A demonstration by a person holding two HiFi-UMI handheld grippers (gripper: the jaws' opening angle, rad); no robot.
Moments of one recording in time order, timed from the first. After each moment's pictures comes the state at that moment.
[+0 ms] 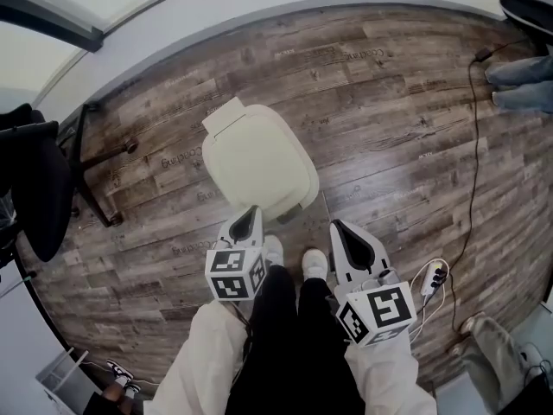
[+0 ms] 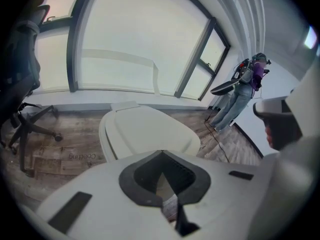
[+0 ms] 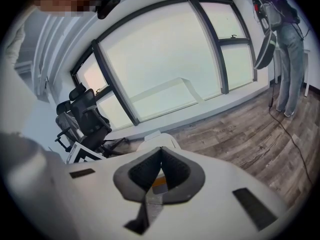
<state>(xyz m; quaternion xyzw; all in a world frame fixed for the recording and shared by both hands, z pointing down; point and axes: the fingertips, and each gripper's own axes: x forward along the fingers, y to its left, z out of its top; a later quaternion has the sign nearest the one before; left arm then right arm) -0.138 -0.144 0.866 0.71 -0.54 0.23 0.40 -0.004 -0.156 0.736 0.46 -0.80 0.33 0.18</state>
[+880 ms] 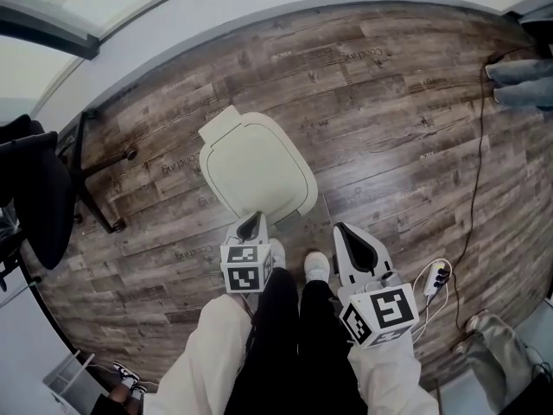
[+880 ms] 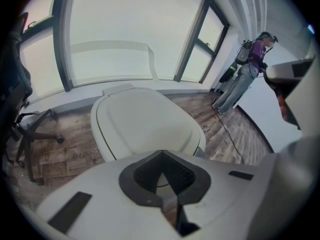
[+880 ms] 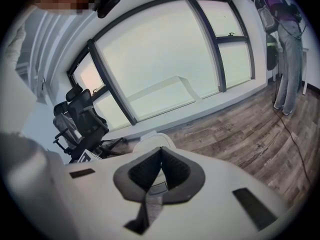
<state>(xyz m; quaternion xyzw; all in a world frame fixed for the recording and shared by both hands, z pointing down) -0.128 -0.139 0.915 0.69 -0.51 0.32 0.40 0.011 -0.169 0.745 0.47 -0.79 0.34 0.19</state>
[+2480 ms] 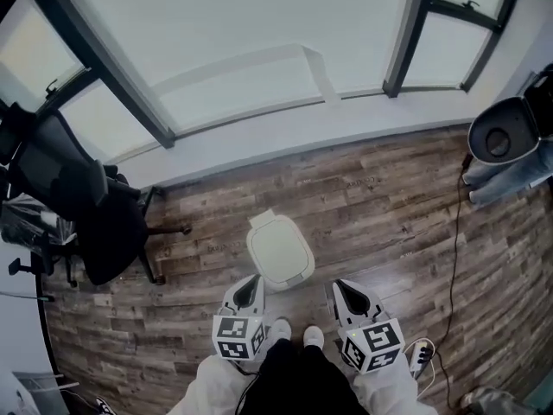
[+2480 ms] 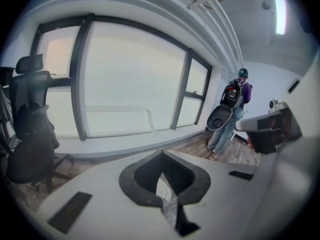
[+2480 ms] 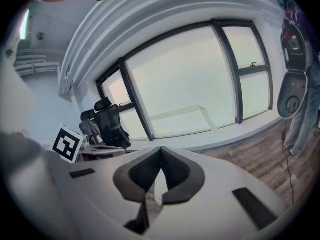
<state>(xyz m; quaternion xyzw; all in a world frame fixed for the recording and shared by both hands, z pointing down) -0.133 -0.120 0.513 0.74 -0.60 0.17 0.25 0.031 -0.128 0.459 0.41 -0.87 0.24 0.14</state>
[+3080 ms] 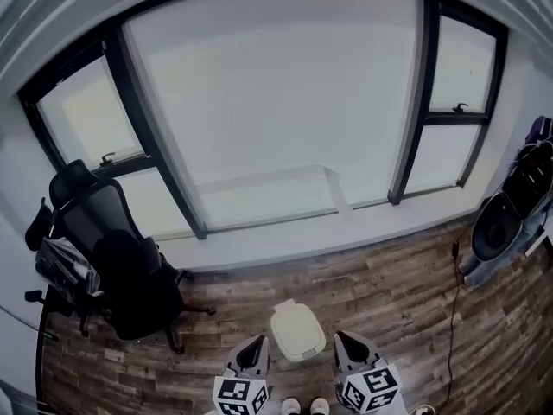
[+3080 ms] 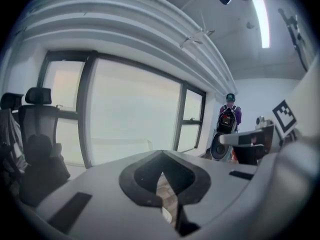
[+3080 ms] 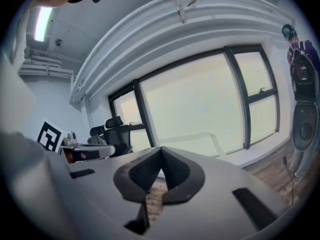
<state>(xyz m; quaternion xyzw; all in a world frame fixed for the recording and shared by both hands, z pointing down) -0.170 -0.047 0.245 0.76 -0.63 0.08 0.15 -0.014 -0.080 0.233 0.41 -0.90 0.17 0.07</state>
